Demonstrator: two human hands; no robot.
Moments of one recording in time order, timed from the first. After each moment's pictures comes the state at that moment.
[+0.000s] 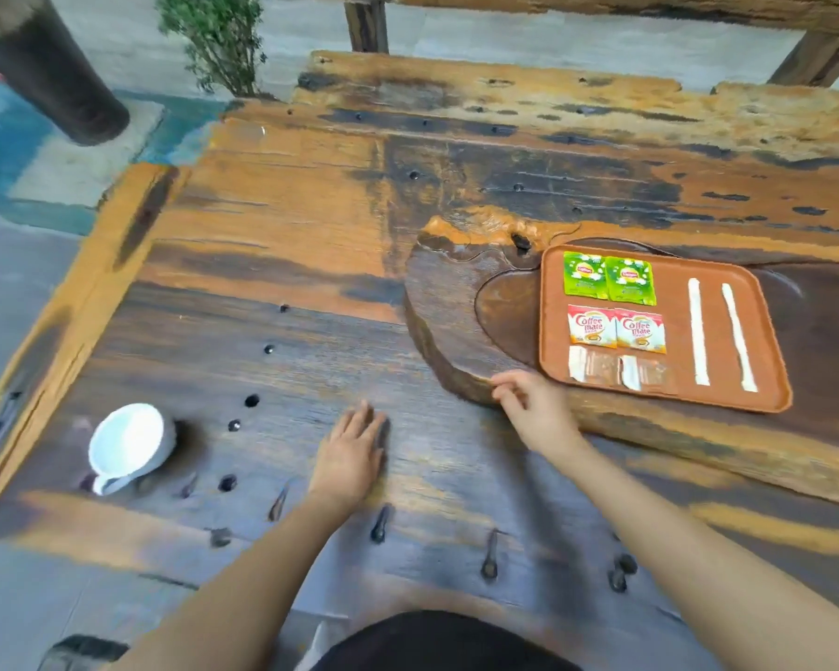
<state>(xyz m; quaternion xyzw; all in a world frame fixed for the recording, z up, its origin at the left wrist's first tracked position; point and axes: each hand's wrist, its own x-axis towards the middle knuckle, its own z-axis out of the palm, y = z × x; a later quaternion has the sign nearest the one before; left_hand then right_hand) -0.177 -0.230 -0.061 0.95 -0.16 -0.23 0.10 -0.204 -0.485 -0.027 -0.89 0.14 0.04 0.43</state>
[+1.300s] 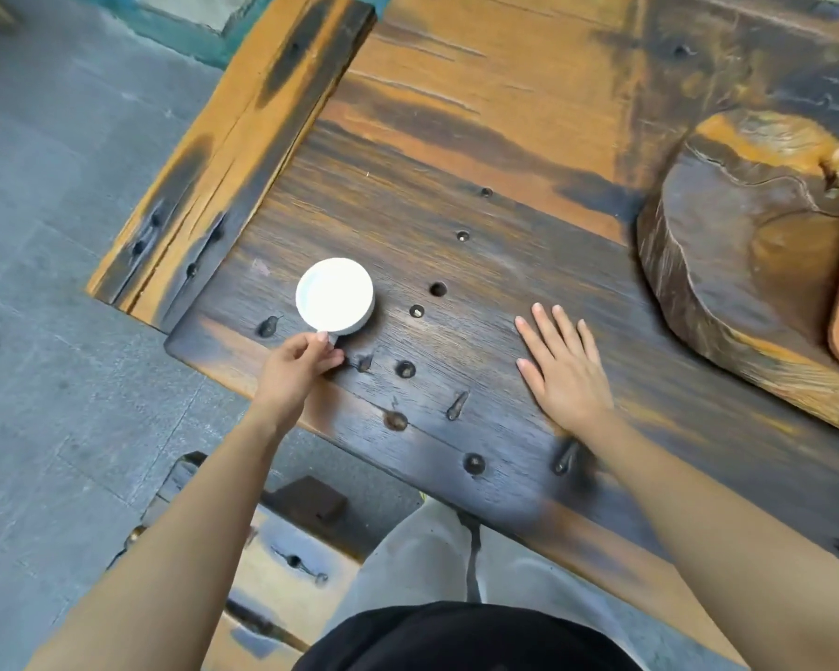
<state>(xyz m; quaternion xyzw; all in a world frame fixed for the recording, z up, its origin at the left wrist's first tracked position) -0.171 0.043 -0.054 0.70 0.32 -0.15 0.62 -0.177 -0.287 -0.112 -0.98 -0.10 0.13 0.07</state>
